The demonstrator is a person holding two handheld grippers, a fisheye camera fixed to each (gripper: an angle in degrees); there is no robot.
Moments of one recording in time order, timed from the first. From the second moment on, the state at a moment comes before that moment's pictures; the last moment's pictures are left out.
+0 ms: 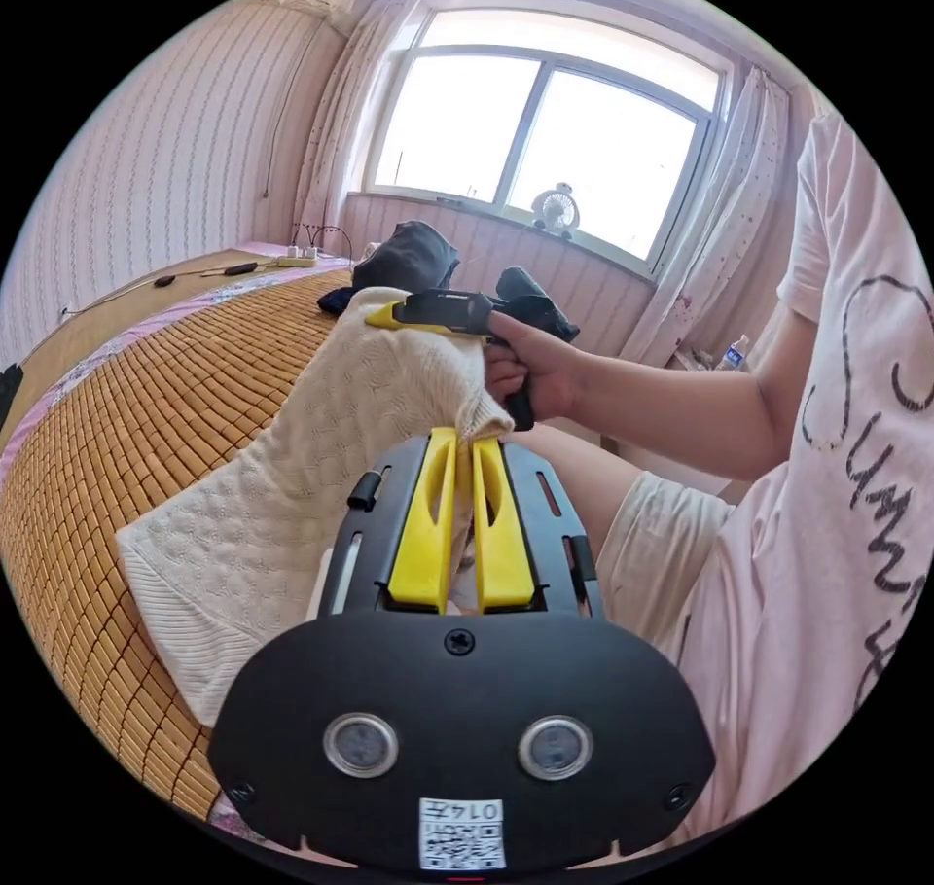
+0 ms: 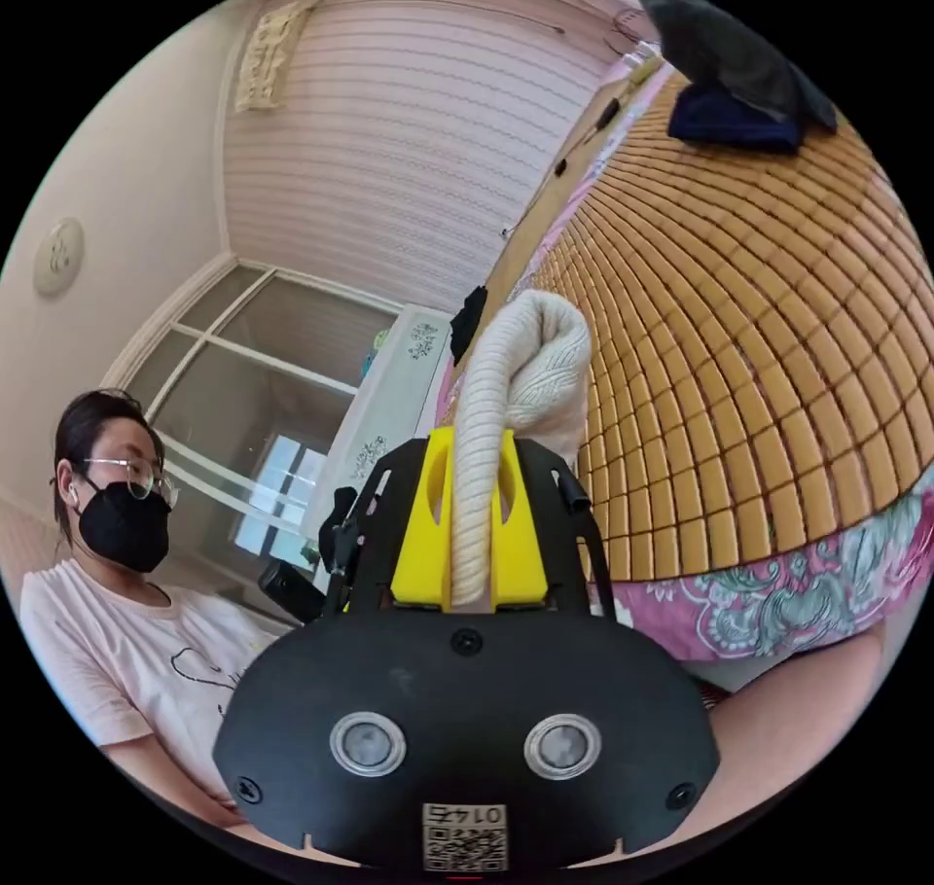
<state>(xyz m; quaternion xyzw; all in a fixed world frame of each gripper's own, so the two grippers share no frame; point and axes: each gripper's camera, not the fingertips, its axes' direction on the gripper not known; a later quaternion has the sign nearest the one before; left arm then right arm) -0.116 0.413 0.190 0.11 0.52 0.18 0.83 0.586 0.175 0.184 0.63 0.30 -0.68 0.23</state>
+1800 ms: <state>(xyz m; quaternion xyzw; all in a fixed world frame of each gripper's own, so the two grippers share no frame) -0.385 0.254 0.531 -0.23 0.02 -0.10 0.97 0.031 -0.435 0.389 0.40 0.82 -0.40 0.12</state>
